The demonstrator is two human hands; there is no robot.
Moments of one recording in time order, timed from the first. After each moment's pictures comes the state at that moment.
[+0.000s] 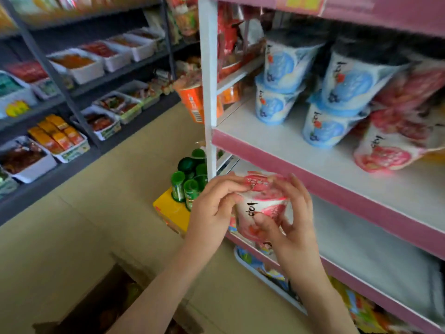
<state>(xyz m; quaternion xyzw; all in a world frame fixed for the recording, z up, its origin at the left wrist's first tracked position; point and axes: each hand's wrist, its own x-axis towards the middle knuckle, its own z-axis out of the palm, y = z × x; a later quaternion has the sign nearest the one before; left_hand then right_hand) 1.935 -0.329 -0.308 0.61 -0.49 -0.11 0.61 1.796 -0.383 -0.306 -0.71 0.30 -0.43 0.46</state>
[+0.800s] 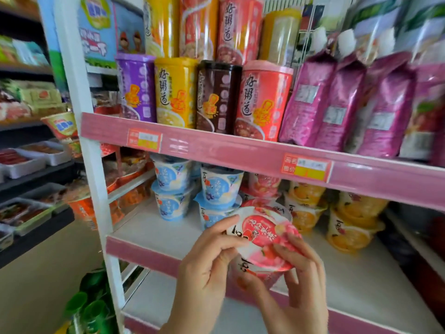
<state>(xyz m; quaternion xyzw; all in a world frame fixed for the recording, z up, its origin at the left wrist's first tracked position) 1.824 -0.432 -0.224 0.39 -0.61 -0.03 0.69 1.698 -0.454 -0.249 -0.67 0.30 -0.67 0.14</state>
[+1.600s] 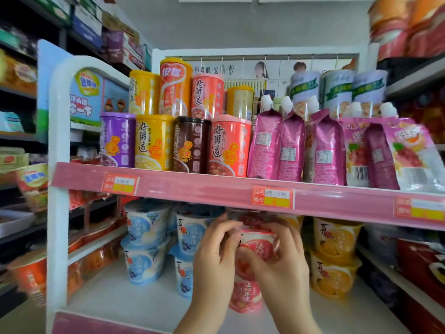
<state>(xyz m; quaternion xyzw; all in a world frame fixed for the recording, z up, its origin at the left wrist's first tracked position) 1.802 -0.520 -0.201 0.39 -0.58 -0.01 0.72 1.694 -0.529 -0.198 -0.66 0.36 -0.65 0.07</state>
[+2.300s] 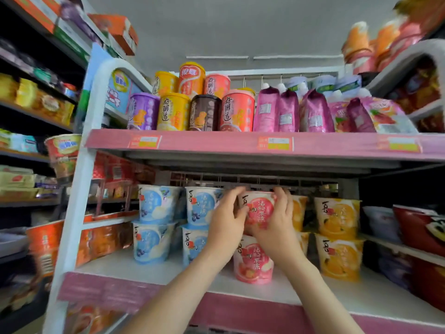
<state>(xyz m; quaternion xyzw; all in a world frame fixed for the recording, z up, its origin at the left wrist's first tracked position) 1.811 -0.561 -0.223 0.39 -0.65 -0.01 0.66 1.700 -0.578 -0.229 -0.71 0.37 -0.60 -0.02</state>
